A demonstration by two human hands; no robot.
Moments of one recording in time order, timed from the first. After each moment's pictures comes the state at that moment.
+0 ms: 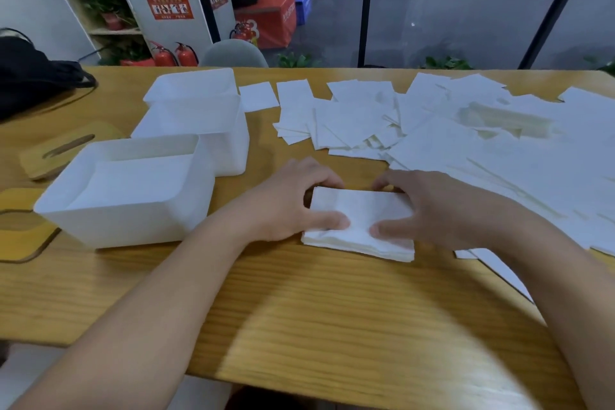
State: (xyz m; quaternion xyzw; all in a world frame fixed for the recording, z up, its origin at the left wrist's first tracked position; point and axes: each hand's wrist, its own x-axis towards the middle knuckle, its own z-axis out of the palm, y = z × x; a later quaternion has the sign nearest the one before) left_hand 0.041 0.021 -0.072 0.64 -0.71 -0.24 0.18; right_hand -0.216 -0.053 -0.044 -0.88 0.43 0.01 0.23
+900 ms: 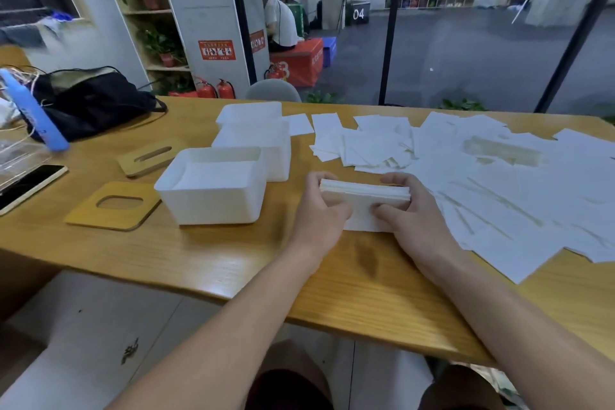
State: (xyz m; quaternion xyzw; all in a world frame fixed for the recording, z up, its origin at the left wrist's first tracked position) left_hand -0.021 0.095 -0.076 0.64 -0.40 -0.31 0.58; right_hand -0.186 0.033 -0.067 -0.67 0.42 -0.38 0.49
